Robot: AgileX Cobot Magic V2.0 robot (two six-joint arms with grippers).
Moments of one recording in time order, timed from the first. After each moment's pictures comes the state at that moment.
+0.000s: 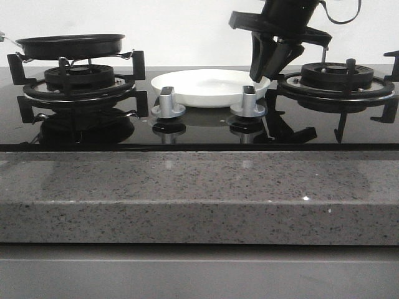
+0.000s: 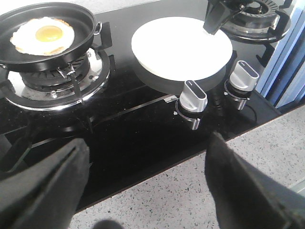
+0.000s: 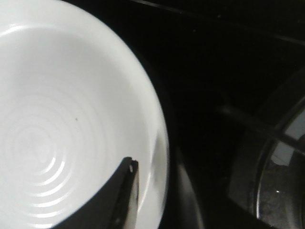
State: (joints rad) left arm -0.45 0.74 -0.75 -0.13 0.57 0.13; right arm 0.22 2.25 -2.26 0.24 1.24 -0.02
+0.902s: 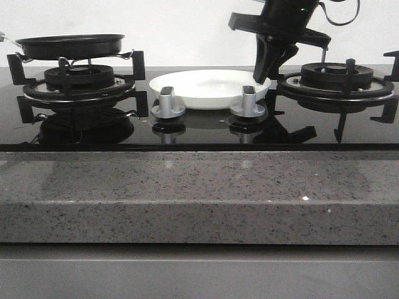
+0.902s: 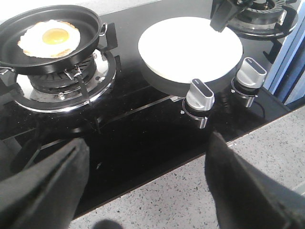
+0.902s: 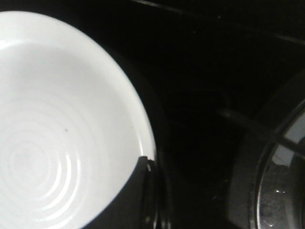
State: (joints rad) left arm -0.45 0.74 -0.75 -0.09 0.57 0.13; right arm 0.22 2.25 -2.28 0.24 1.25 -0.01
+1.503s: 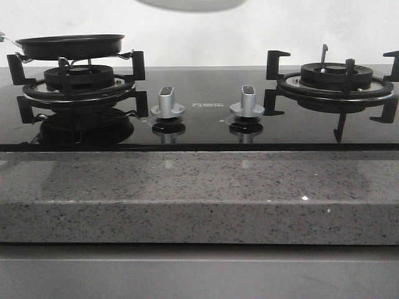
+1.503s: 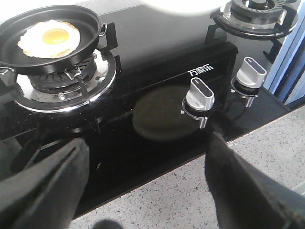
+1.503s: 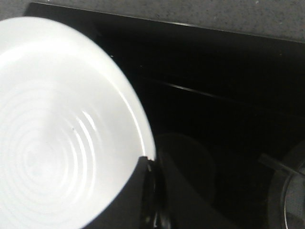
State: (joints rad) left arm -0.45 0.74 -0.75 -0.09 0.57 0.13; right arm 0.22 2.13 -2.50 0.38 1.26 0.06
